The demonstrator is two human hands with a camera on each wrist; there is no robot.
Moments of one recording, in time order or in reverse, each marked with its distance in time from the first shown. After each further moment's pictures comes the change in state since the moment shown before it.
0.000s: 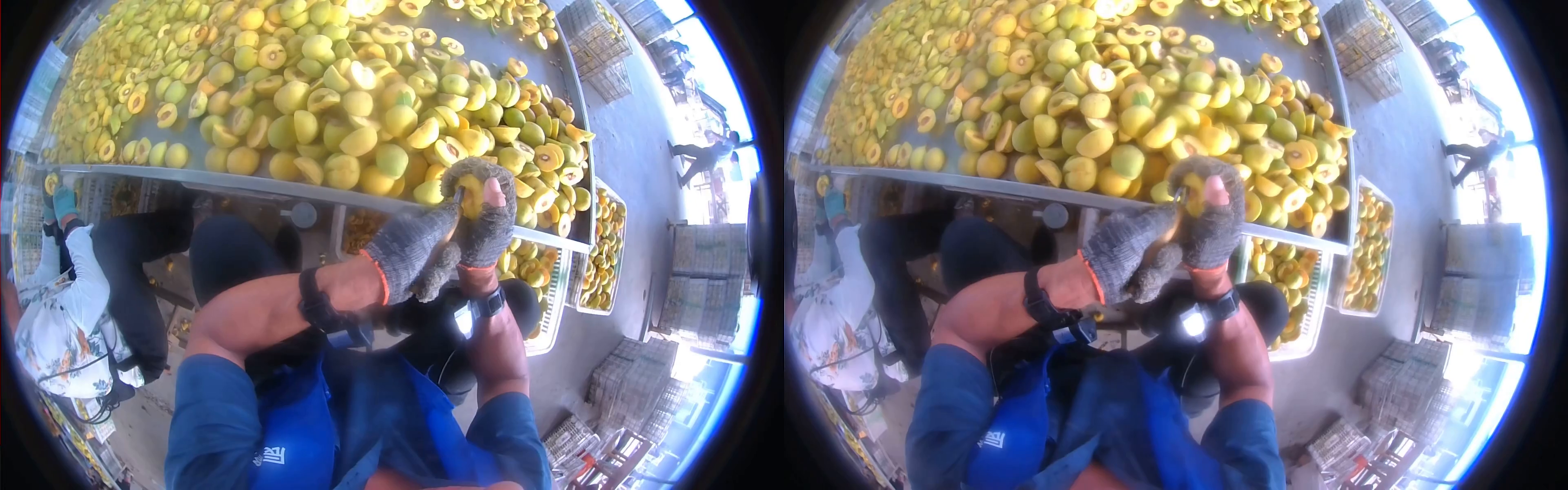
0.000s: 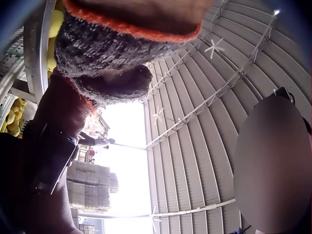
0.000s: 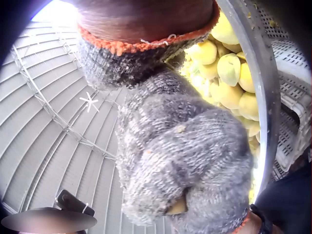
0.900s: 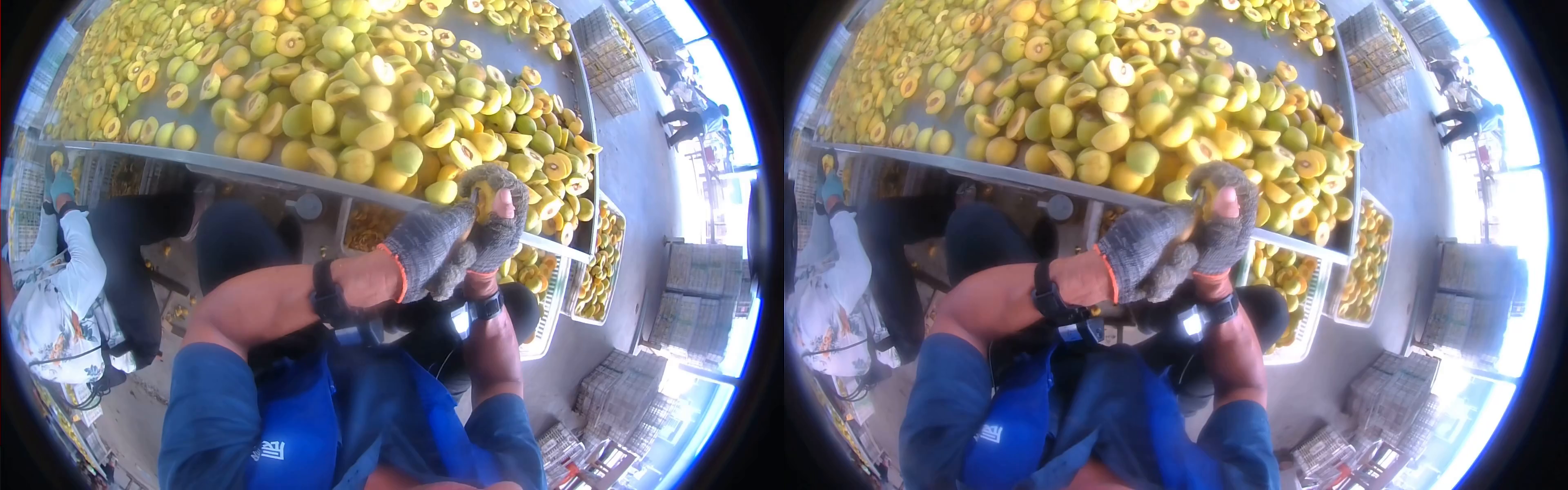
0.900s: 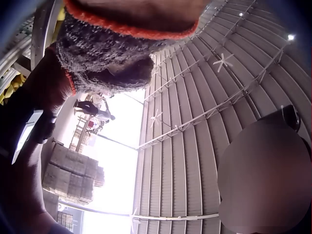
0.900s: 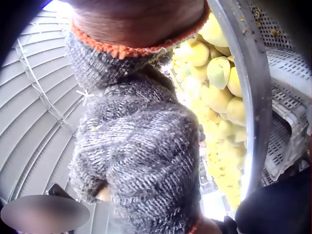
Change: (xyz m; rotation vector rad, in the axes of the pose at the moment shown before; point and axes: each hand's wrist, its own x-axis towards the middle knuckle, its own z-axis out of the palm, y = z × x) left_hand -0.004 0.010 -0.006 -0.230 -0.068 -0.240; right_hand -0.003 0.006 0.004 -0.672 -0.086 -0.586
